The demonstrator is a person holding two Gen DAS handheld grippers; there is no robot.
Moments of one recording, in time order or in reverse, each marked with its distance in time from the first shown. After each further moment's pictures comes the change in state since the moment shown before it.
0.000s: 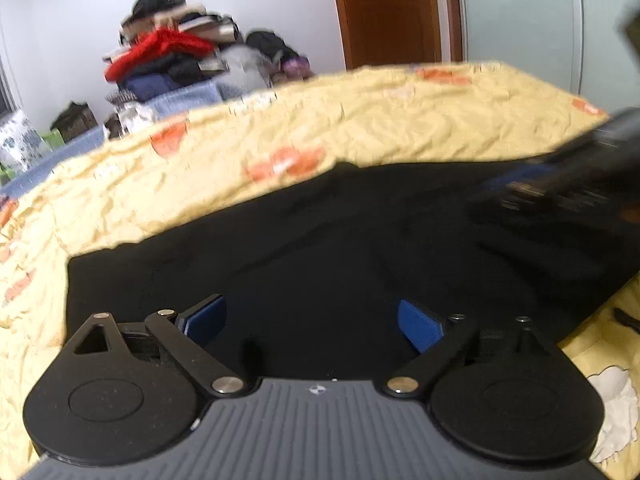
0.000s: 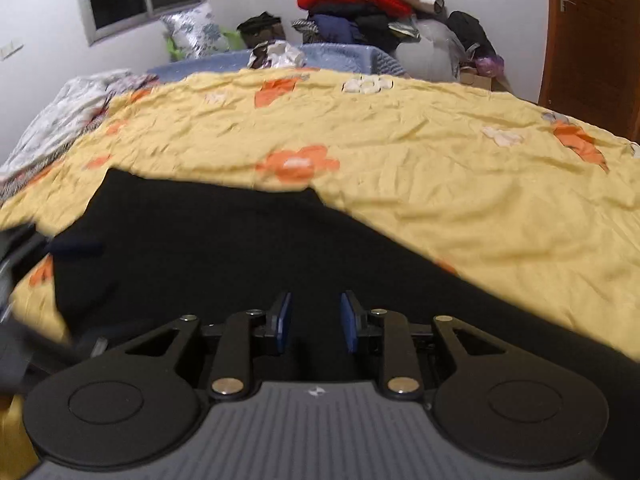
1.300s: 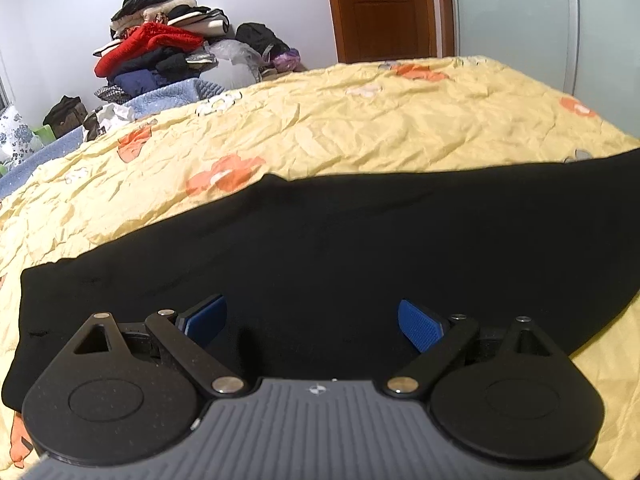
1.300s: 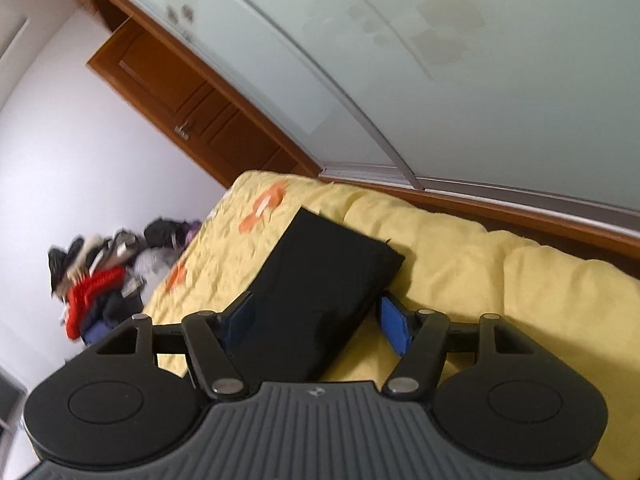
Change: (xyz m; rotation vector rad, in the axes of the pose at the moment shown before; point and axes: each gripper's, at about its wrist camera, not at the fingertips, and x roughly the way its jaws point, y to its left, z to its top) left arm 0.009 -0.065 0.027 -0.012 -0.009 -0.013; right arm -0.186 -0.246 -0.229 1.137 -0.637 -0.399
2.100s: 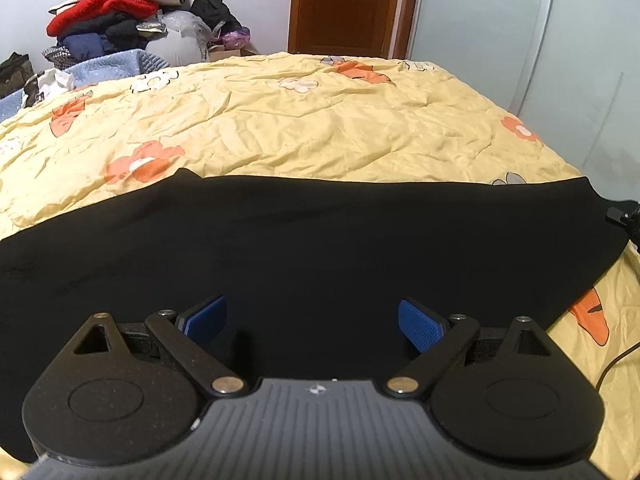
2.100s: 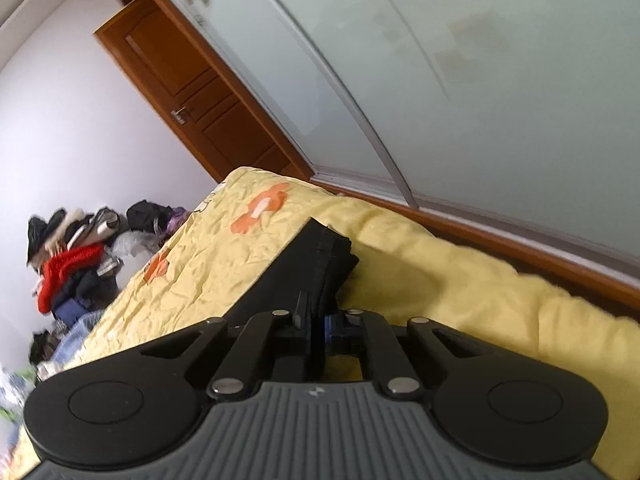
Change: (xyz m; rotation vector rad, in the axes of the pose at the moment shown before) left arm 0.003 -0.016 0.017 -0.091 0.065 -0.245; right arm 0.013 0.032 0.005 -0.211 0.005 -0.070
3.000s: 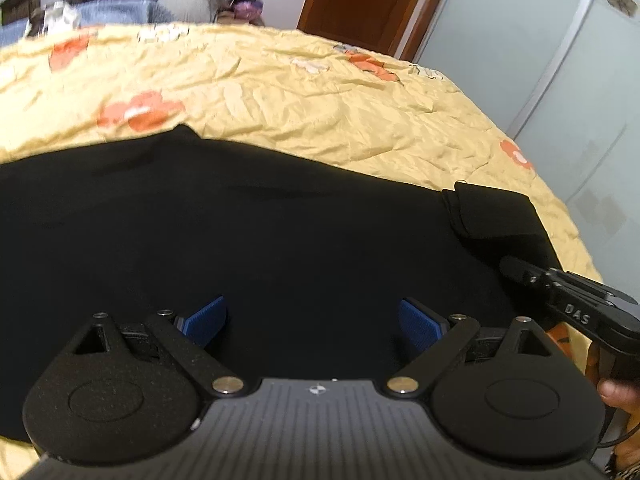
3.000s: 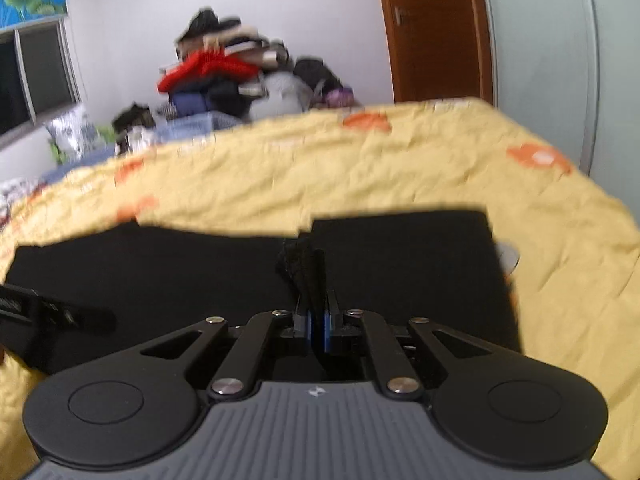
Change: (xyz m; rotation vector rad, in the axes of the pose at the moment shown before) left arm 0.009 0.019 -0.003 -0.156 0.036 -0.100; right arm -0.008 0.167 -0.111 -0.646 0.263 0.271
